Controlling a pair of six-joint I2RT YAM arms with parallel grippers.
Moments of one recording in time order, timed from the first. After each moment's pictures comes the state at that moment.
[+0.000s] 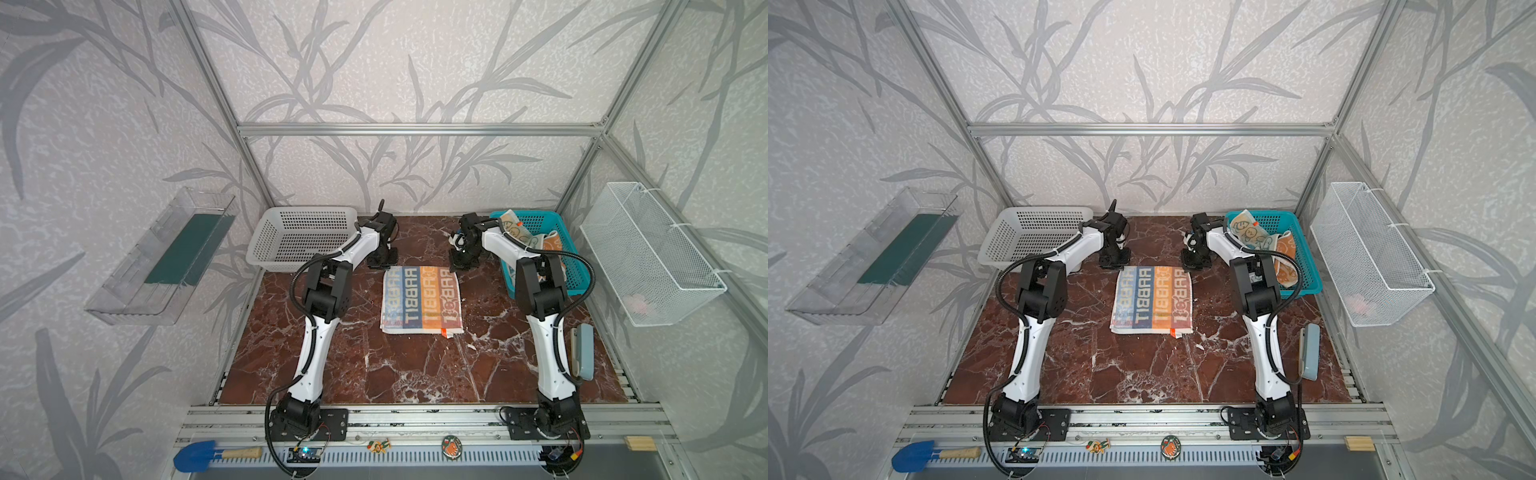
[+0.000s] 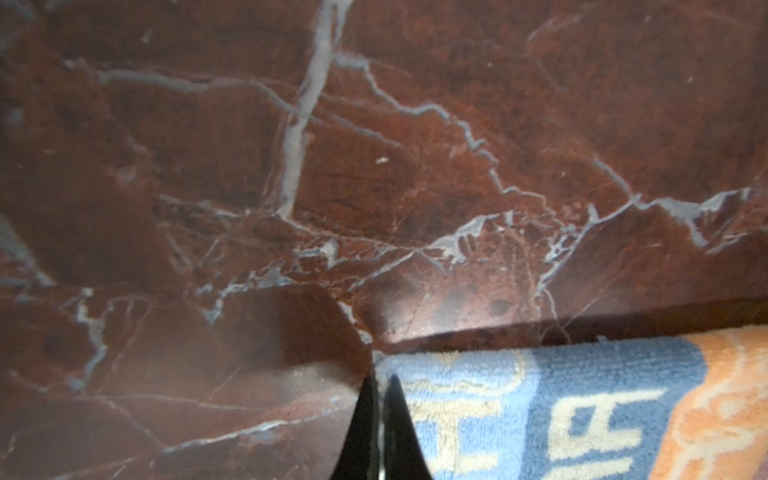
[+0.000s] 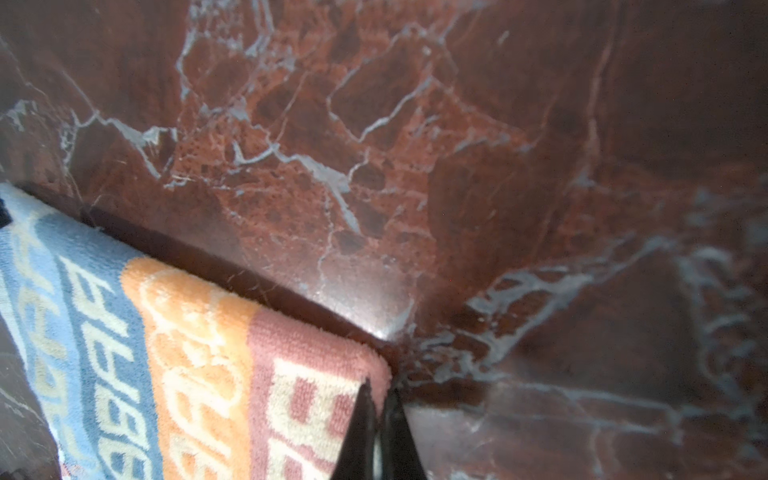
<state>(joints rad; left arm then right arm) -0.34 2.40 2.03 -0.97 0.06 -0.33 0.28 2.37 1.95 -0.92 -0.33 0.17</state>
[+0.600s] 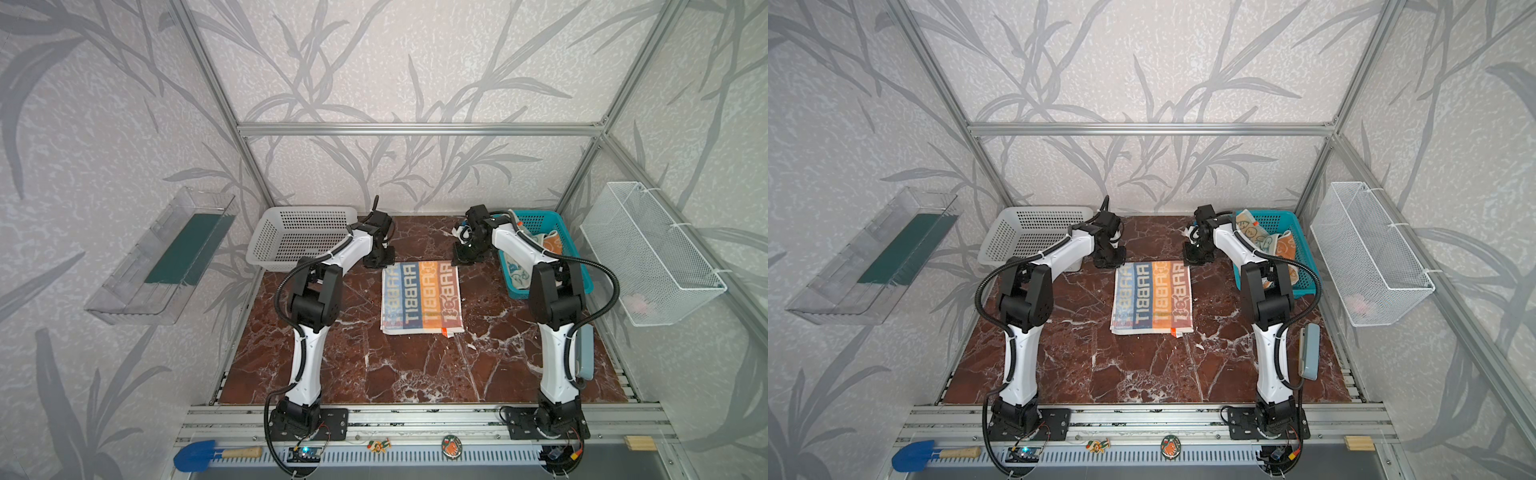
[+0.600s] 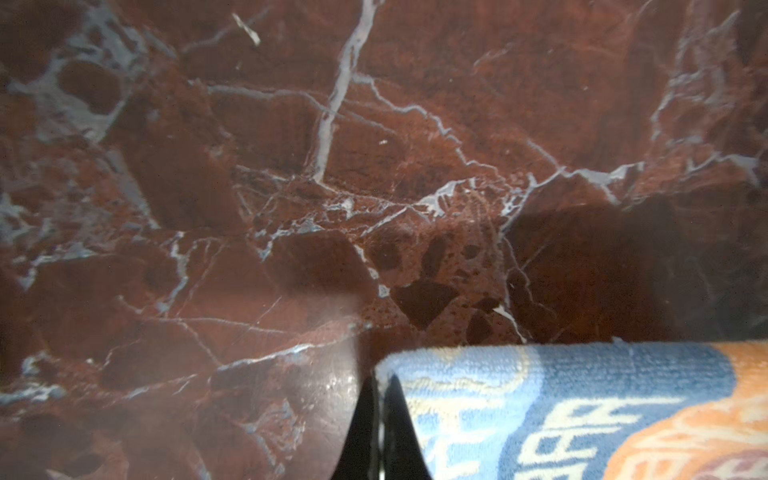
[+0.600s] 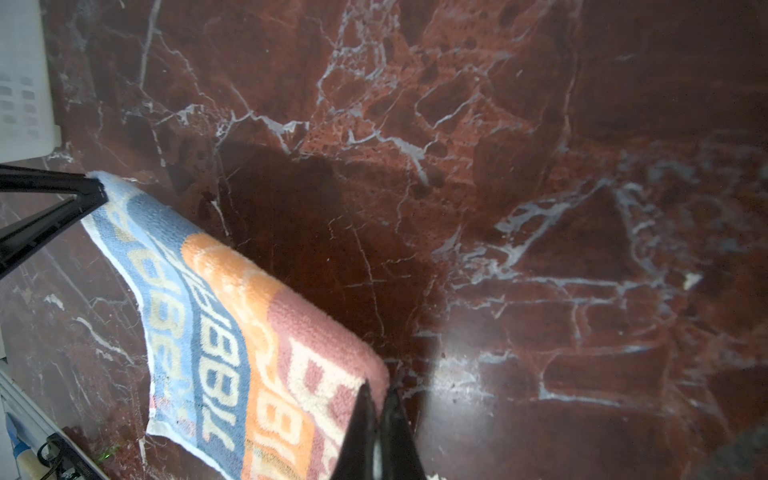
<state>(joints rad) -0.33 2.16 1.76 -0.80 0.05 -0.31 0.27 2.16 1.82 -0.91 -0.38 0.17</state>
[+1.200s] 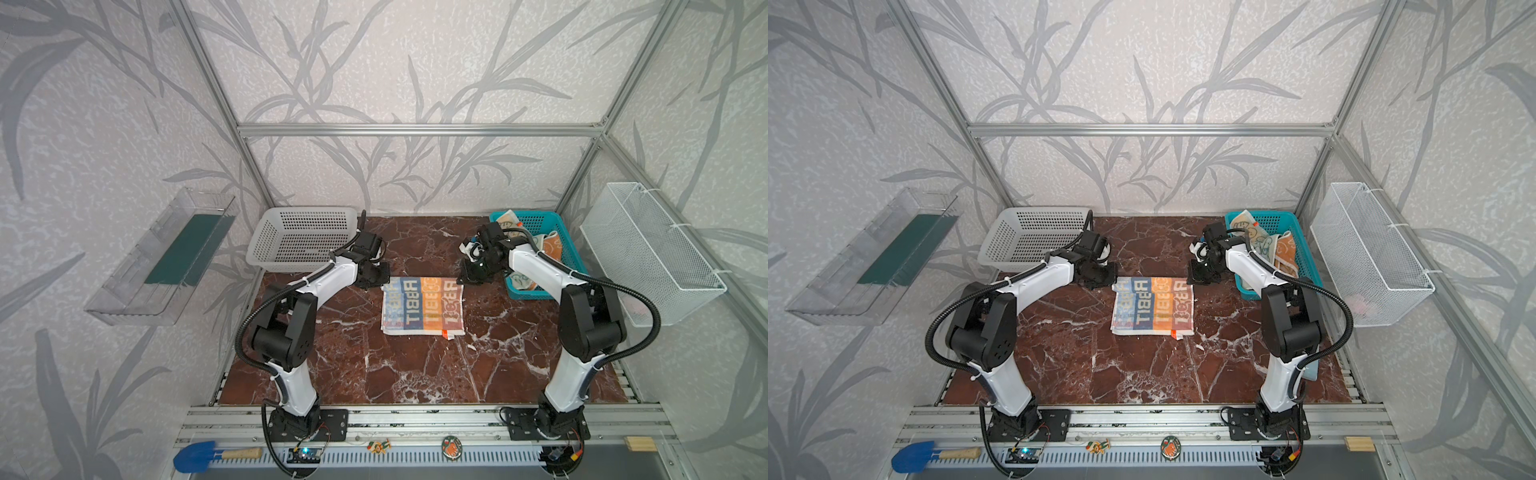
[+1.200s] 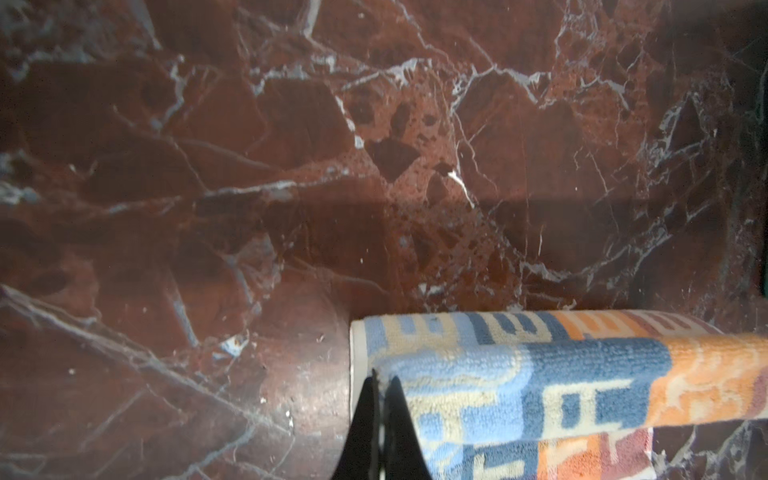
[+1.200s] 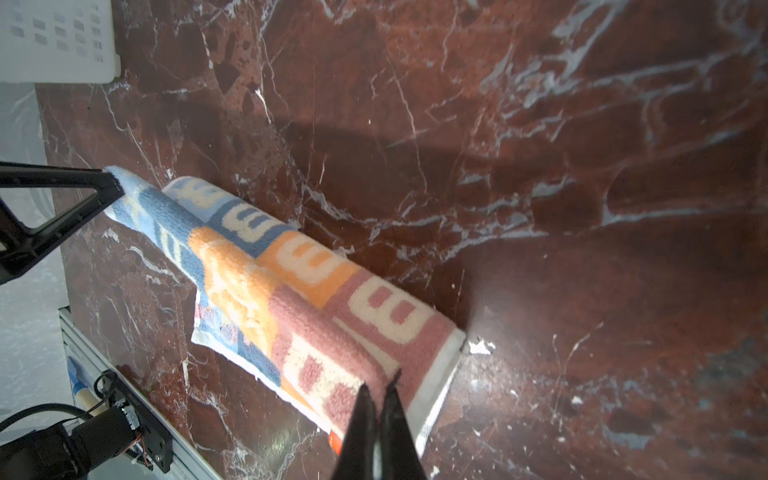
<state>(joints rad) -0.36 1.77 1.22 -0.53 0.13 -0.45 0.29 1.82 1.35 -0.76 -0.43 0.23</state>
